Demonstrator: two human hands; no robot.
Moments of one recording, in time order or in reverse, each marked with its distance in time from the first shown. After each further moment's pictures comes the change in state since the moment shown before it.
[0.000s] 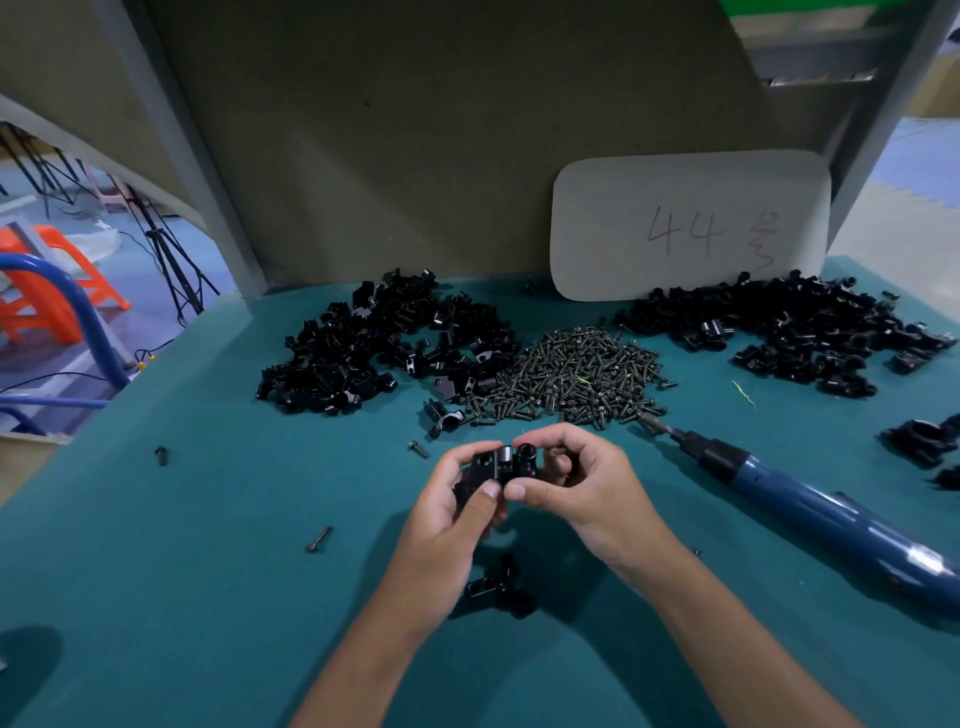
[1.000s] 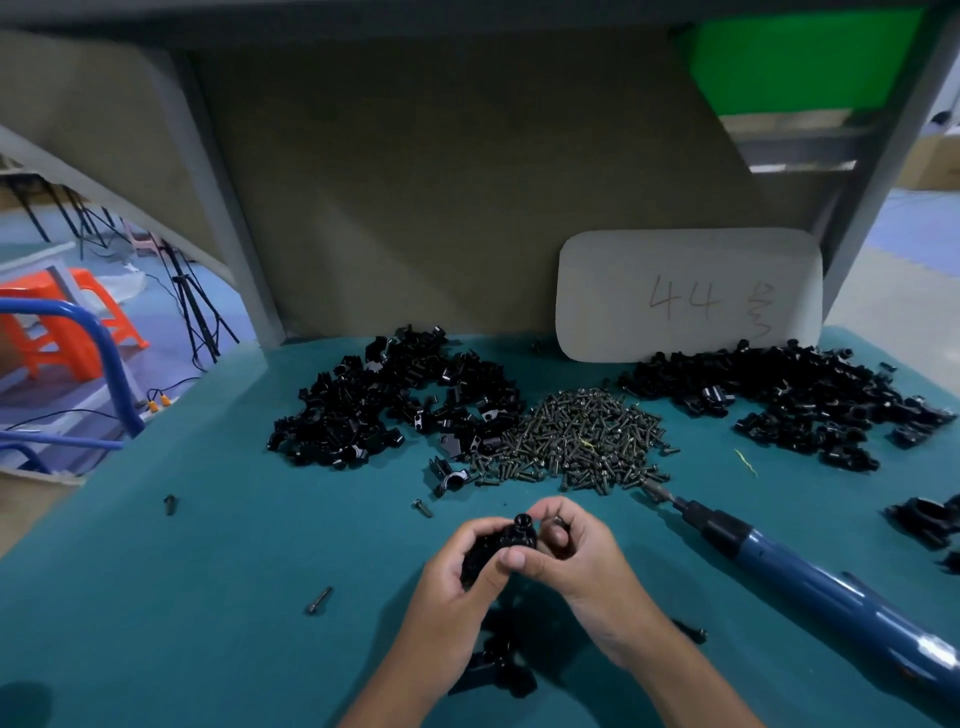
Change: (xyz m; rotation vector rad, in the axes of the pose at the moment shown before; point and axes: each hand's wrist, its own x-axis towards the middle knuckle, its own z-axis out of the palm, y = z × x) left_hand 0.004 -0.002 0.004 0.115 0.022 -0.005; right_hand 0.007 0.029 0.001 0.126 0.005 0.117
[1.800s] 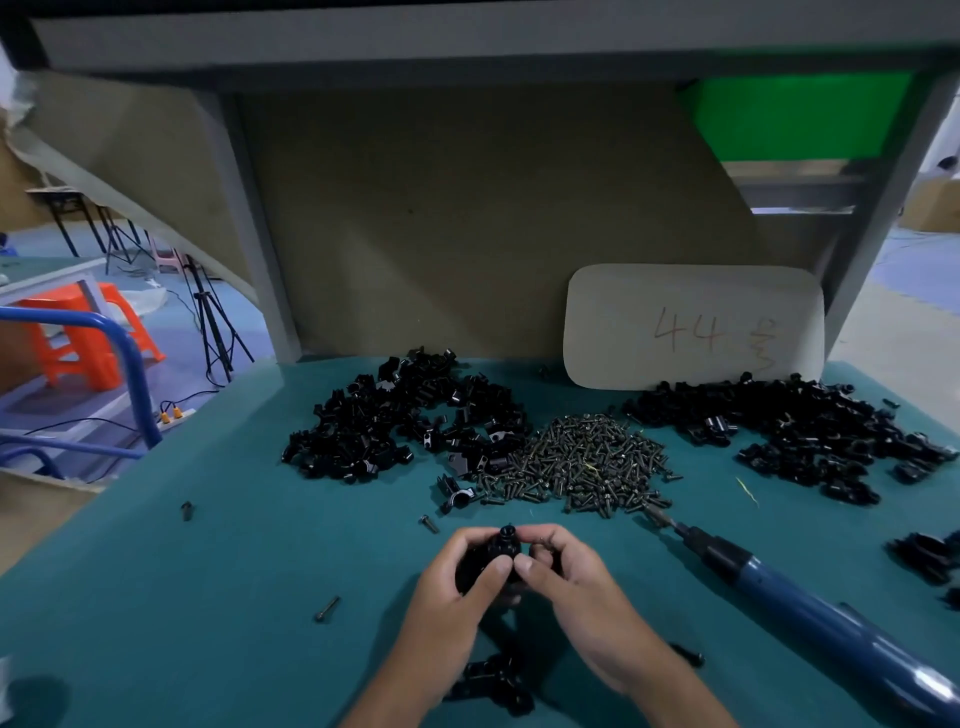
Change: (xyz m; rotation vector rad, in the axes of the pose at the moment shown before) left_hand 0.005 -0.008 -0.003 0.003 0.065 -0.004; right_hand 0.002 0.010 0.001 -0.053 -0.058 0.049
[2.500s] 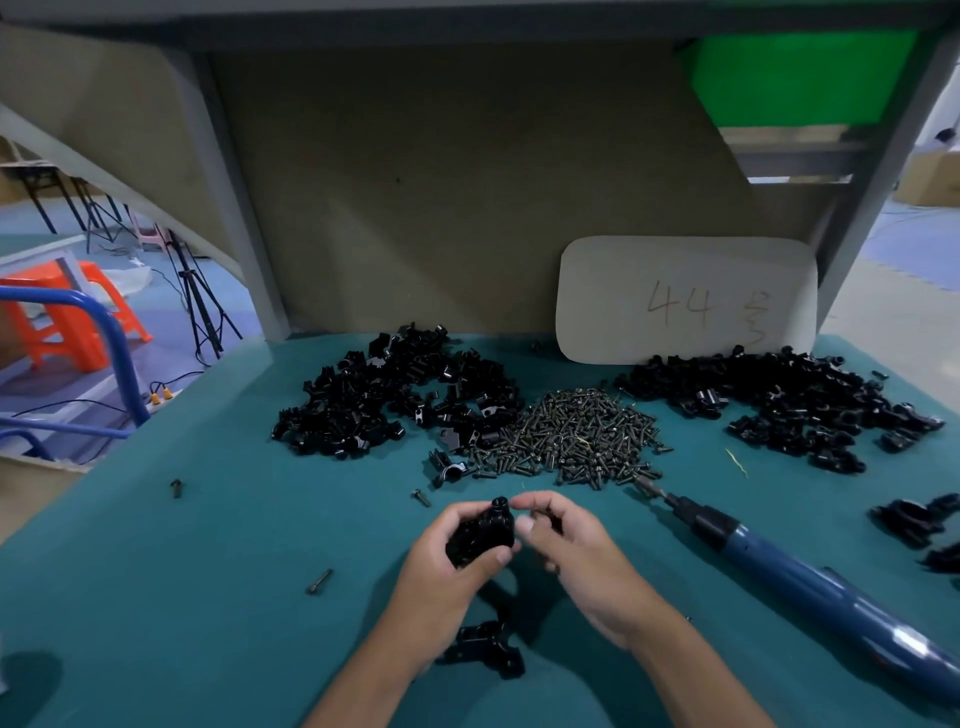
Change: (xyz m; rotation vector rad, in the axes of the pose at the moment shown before) left_hand 0.000 -0.002 -0.004 0.072 -0.013 -0.006; right_hand -0.002 -0.013 -0.007 -0.076 0.009 0.011
